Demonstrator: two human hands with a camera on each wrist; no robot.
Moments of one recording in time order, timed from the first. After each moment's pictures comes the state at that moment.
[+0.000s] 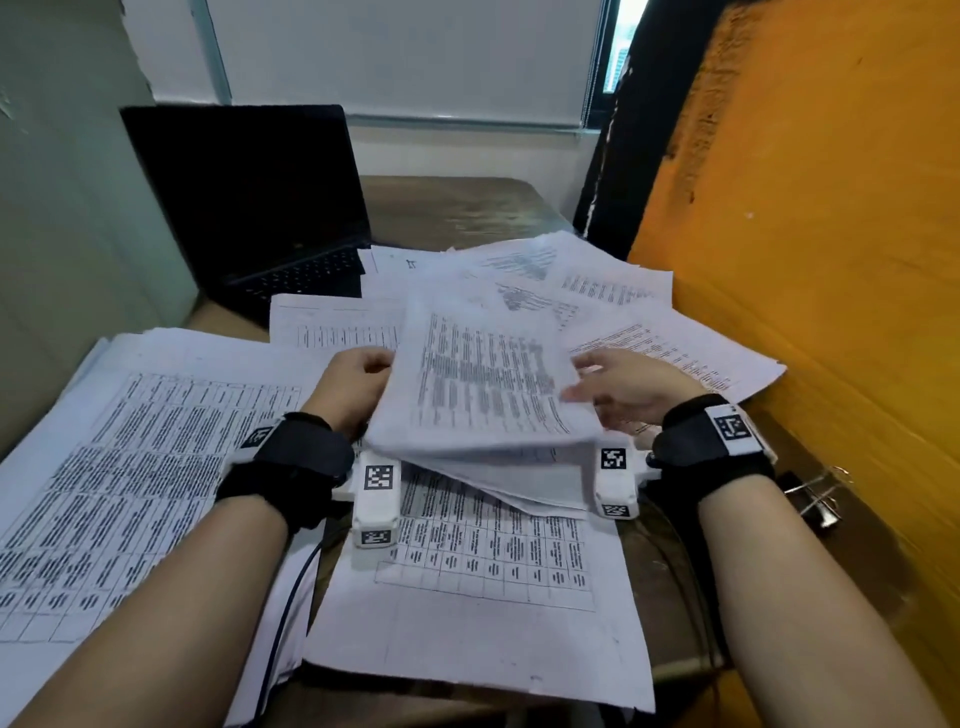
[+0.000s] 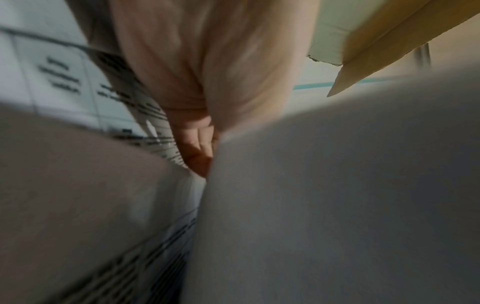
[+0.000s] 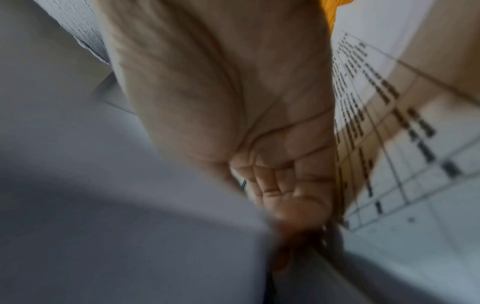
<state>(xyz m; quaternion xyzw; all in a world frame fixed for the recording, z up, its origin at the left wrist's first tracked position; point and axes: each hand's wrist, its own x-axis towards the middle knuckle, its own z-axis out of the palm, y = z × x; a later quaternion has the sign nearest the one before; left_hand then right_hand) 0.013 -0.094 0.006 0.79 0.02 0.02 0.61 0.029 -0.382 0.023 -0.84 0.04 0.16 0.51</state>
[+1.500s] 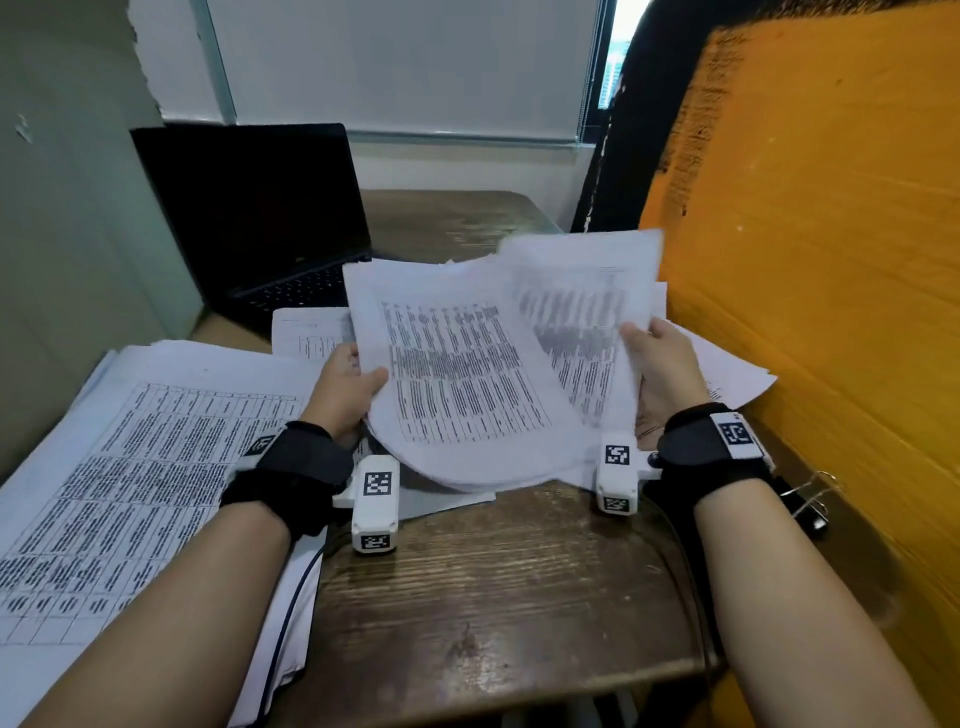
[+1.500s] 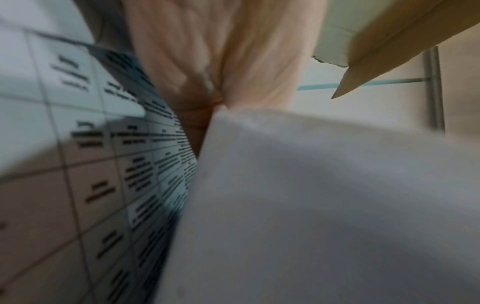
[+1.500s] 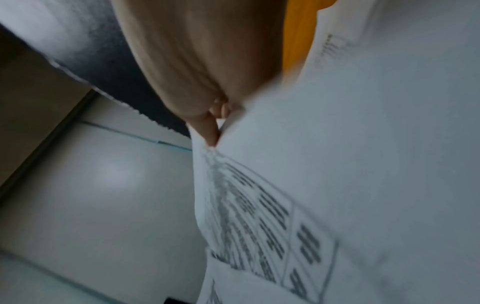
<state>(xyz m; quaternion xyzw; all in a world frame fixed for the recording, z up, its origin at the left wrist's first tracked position) 0.017 -0.093 0.010 0.69 0.10 0.04 0.72 0.043 -0.405 0.018 -0.71 0.10 -0.10 0.69</state>
